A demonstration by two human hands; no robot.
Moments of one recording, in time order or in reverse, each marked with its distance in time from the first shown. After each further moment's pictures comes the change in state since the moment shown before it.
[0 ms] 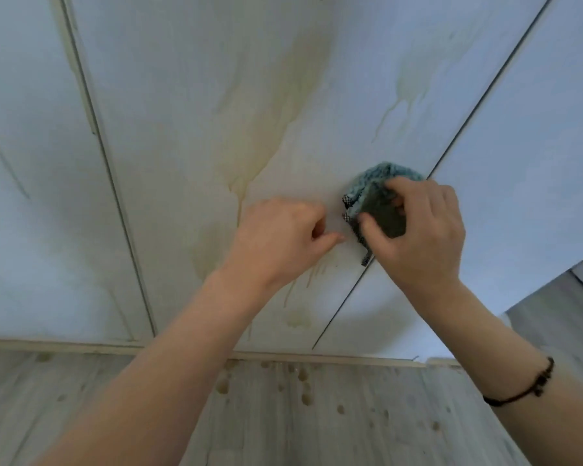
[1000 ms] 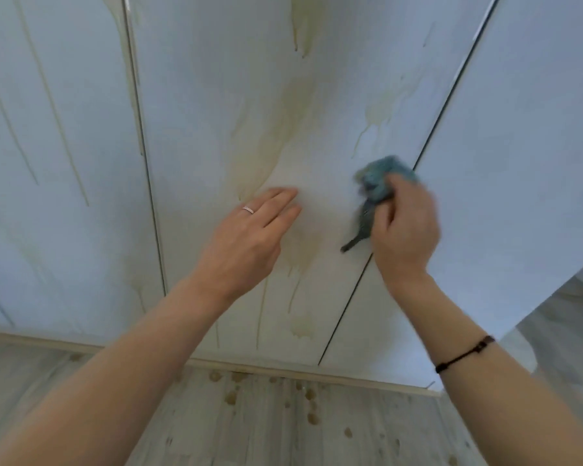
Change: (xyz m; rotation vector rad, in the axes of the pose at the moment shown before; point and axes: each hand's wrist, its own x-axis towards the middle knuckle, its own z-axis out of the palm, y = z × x) left_hand -0.040 -0.035 -0.012 0.249 0.222 0.326; right_hand 0.003 0.002 0.019 0.034 0.177 0.252
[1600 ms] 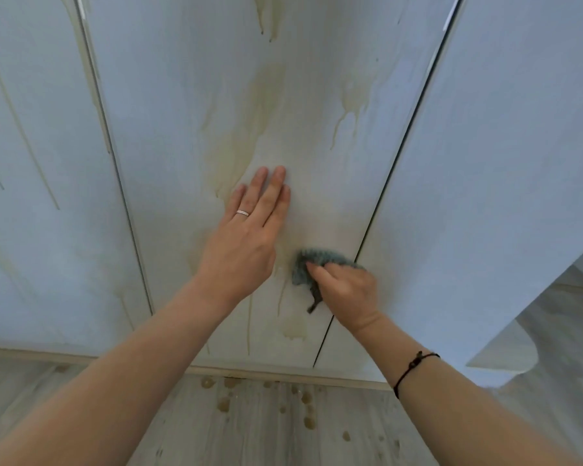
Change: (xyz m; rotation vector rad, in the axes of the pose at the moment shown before) left_hand 0.010 0.025 0.025 0.230 -0.118 -0.080; right_hand -0.107 0.028 0.029 0.008 -0.185 -0.475
